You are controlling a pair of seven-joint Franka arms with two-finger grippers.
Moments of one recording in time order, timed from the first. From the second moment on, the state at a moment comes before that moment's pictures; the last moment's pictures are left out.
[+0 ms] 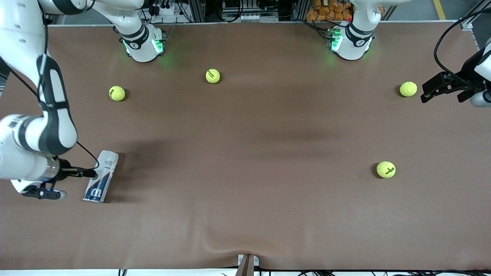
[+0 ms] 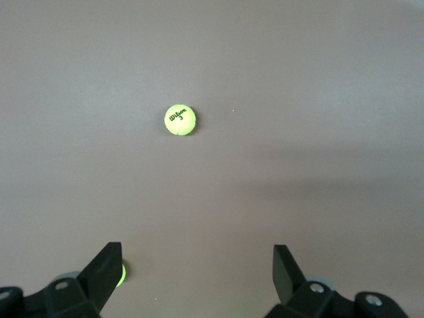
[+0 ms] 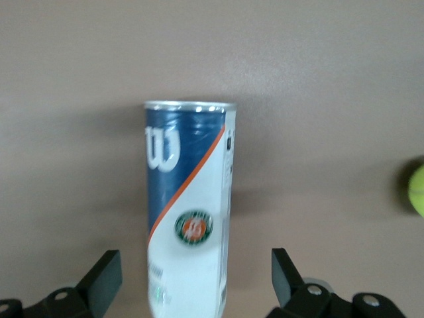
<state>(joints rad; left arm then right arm) -0.03 0.01 -0.03 -1.51 0.01 1.53 -0.07 -0.10 0.65 -0.06 -1.53 0.02 2.08 -0.04</state>
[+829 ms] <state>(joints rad) -0.03 0.01 -0.03 -1.51 0.01 1.53 -0.06 -0.10 0.78 -0.05 -1.52 0.03 2.16 -0.03</state>
